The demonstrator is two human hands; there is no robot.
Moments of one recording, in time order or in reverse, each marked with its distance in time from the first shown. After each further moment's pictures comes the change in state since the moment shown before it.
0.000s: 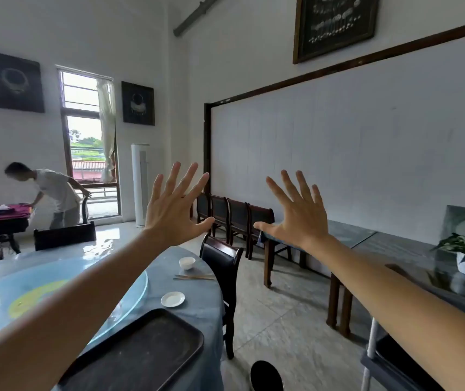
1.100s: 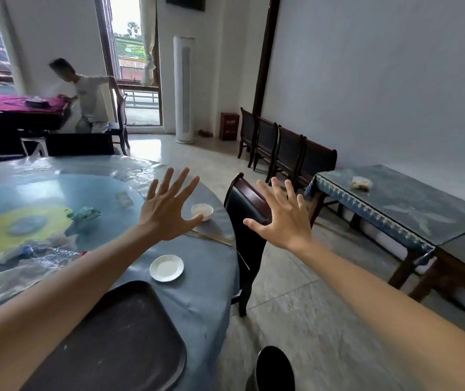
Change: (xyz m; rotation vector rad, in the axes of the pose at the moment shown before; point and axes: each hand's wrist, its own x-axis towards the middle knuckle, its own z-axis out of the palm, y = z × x) left_hand 0.028 -0.095 0.508 -0.088 -0.493 -0.319; right_hand 0.198 0.030 0.524 0.349 -0.436 -0.098
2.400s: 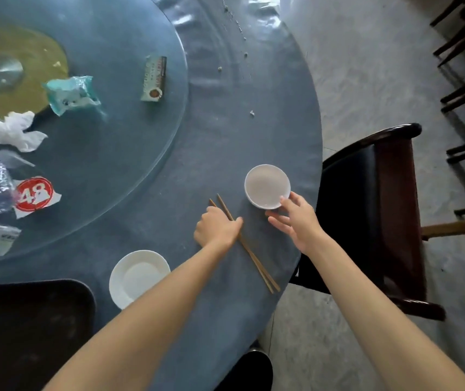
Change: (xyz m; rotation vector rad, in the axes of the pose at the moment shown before) left_hand 0.209 -0.080 0.448 -0.415 -0.591 -1.637; right_hand 0.391 0.053 0.485 1.197 -0.952 0.846
